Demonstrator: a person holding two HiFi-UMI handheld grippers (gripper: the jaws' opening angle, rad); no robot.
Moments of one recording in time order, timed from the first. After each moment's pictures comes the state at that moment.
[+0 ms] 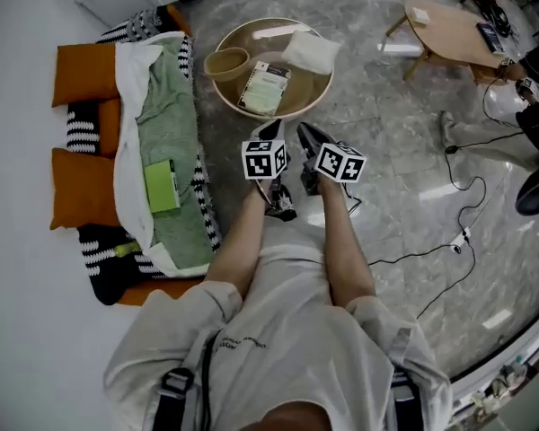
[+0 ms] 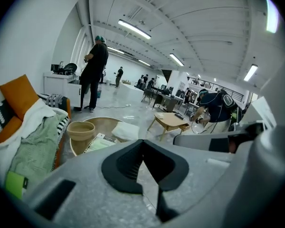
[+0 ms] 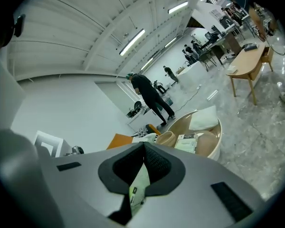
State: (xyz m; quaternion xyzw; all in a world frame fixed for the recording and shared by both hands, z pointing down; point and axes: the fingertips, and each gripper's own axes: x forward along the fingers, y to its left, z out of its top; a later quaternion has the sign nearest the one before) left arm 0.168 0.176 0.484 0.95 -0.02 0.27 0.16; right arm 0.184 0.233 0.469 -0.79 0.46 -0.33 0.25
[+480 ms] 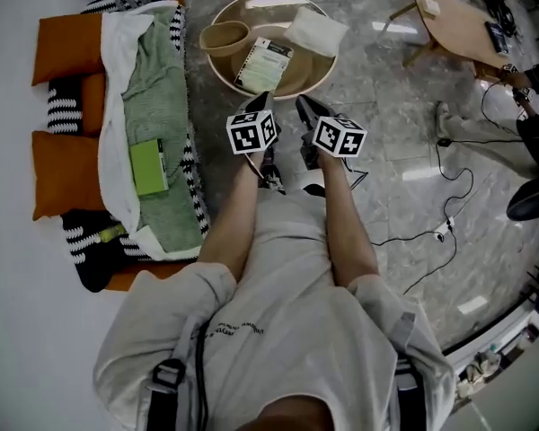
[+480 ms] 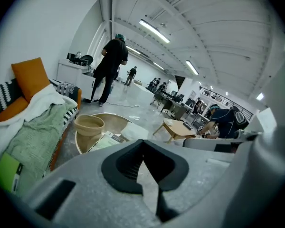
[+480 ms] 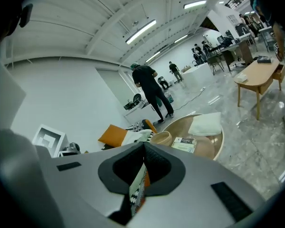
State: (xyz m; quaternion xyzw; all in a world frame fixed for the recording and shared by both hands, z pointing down) left arm 0.193 0.093 0.510 0.93 -0.07 0.27 0.24; right arm 0.225 0.171 0.488 -0.79 0.48 -0.34 0.17
